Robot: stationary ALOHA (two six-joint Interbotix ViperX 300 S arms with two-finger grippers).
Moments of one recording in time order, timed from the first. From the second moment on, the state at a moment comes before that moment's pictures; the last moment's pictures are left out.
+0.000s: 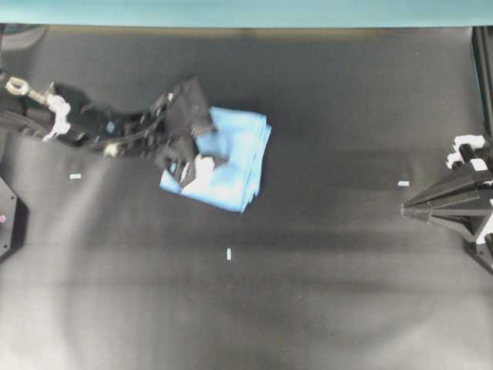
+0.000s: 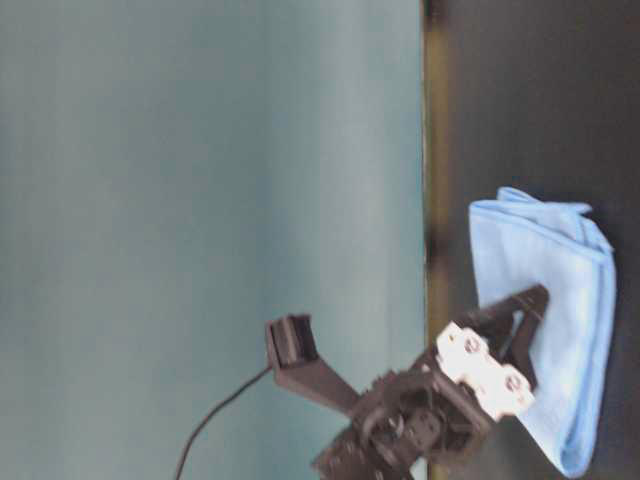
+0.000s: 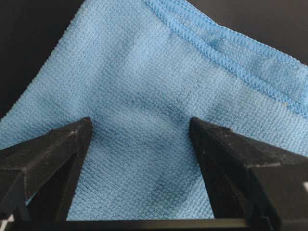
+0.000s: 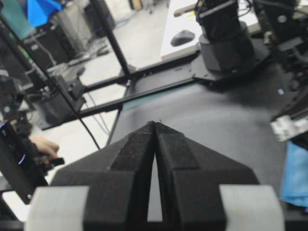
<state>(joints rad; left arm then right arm) 0.29 0.22 0.74 0.04 -0.18 -0.08 0.18 -0.97 1.18 0.00 -0.28 0.40</state>
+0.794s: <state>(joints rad) -0.13 0.04 0.98 0.04 -0.17 -0.14 0.18 -0.97 1.19 0.01 -0.28 0.40</state>
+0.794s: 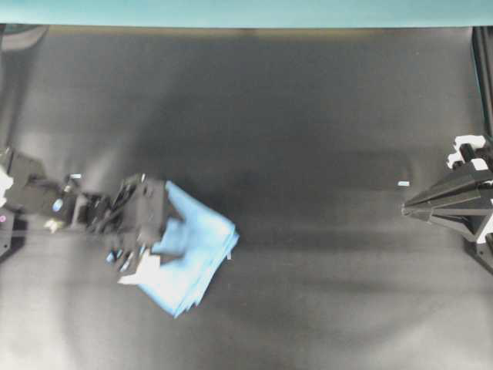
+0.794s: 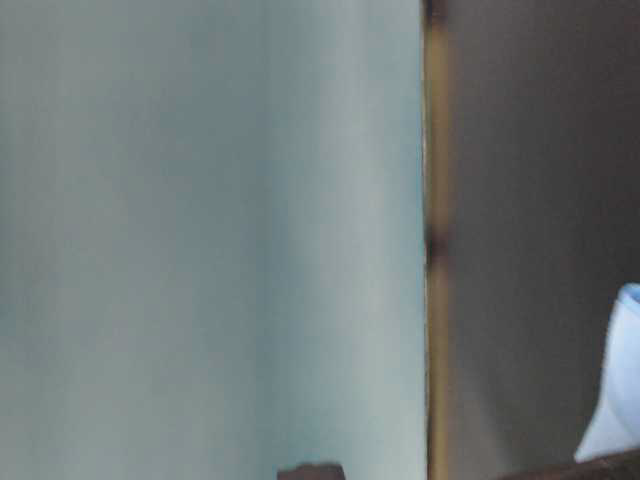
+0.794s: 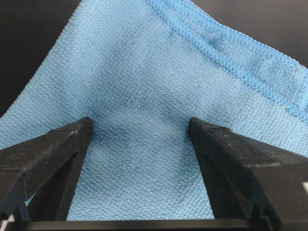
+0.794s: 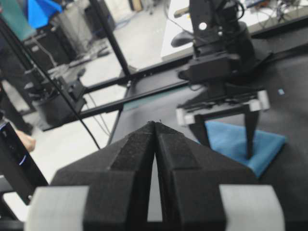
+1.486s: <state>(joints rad) -0.46 -0.03 1.04 0.04 -0.17 -0.28 0.18 -0.97 1.19 0.01 -0.30 0.40</state>
